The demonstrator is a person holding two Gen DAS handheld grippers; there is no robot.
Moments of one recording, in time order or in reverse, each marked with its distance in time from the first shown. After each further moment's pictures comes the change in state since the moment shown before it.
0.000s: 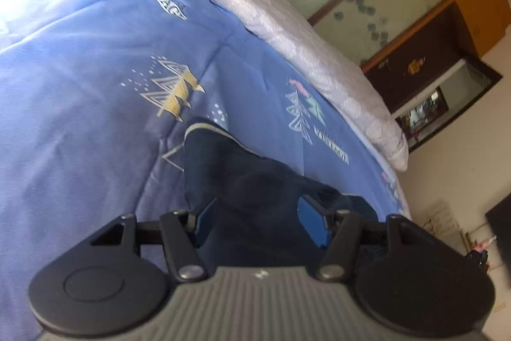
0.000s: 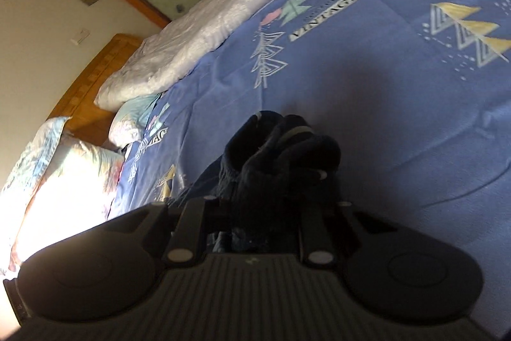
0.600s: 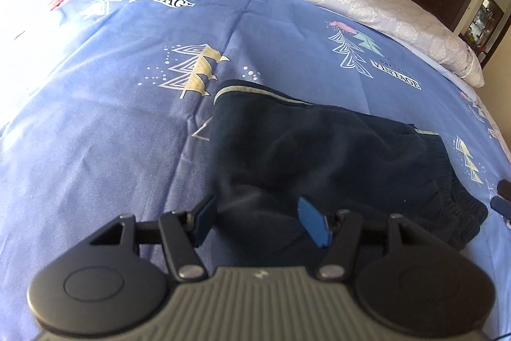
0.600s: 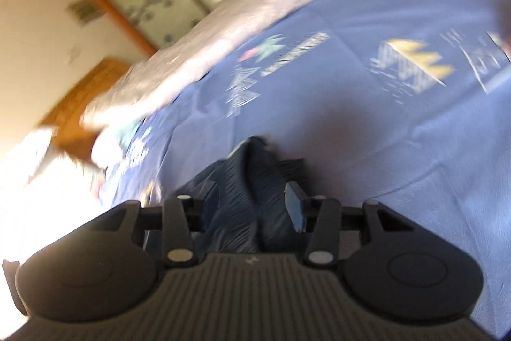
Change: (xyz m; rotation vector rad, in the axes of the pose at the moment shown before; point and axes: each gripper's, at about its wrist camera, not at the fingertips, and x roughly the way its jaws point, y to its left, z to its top) left arm 0.031 -0.045 -0.032 0.288 0.103 0.376; right arm -0.050 0.028 -0.044 -0.128 -0.129 -0.084
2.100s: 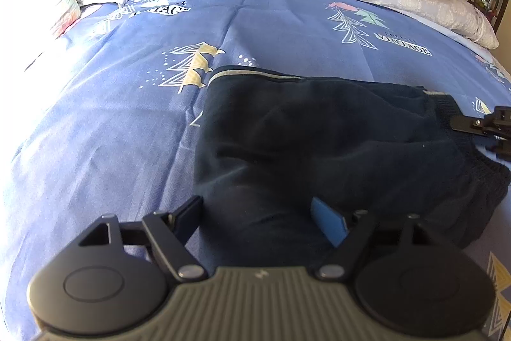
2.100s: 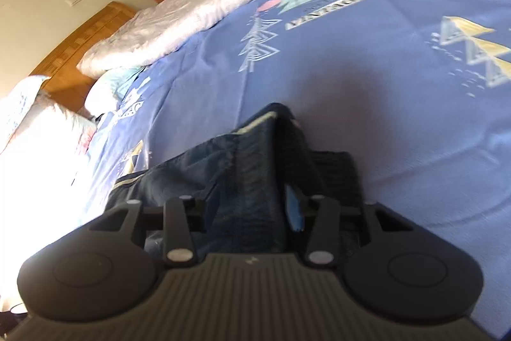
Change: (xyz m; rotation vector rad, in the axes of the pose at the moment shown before) left arm 0.010 -0.035 -0.020 0.124 0.005 0.134; right arm 0.098 0.005 0.014 -0.085 0.160 0.007
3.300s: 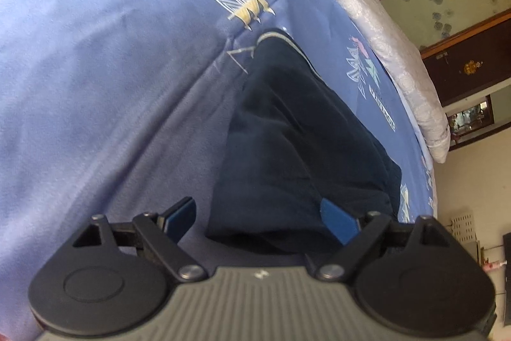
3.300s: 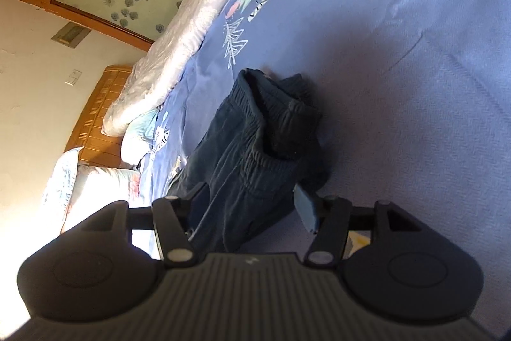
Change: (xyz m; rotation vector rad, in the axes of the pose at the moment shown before) left arm 0.001 0.090 -0.043 -0.593 0.123 -0.412; right arm -0.093 -0.031 -0.064 0.435 -0.020 0.128
